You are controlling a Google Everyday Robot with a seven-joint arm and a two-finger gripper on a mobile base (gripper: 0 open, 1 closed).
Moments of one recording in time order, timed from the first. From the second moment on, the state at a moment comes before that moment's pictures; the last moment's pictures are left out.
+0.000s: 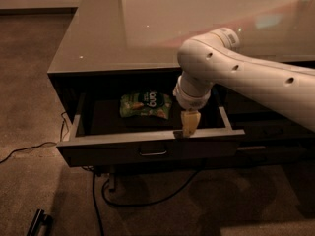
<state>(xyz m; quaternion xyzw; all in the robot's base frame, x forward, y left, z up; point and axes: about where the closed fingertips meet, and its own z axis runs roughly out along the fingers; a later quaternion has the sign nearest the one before) 0.586 -0.097 0.733 -0.75 0.65 -0.06 0.12</state>
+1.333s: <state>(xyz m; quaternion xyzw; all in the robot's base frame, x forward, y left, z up) 0.634 -0.121 0.690 -0.73 0.67 -0.07 0.09</state>
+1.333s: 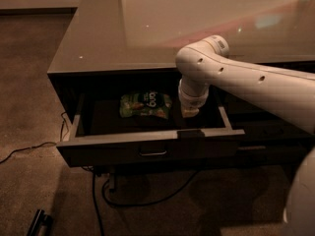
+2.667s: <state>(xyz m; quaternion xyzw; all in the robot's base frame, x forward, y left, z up) 0.599 -0.135 0.636 -0.72 0.69 -0.01 0.05</state>
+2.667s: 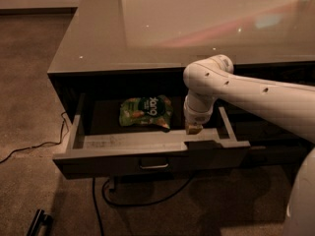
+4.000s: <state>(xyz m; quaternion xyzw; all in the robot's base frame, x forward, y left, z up) 0.503 -0.146 0.651 -0.68 0.73 0.00 0.05</state>
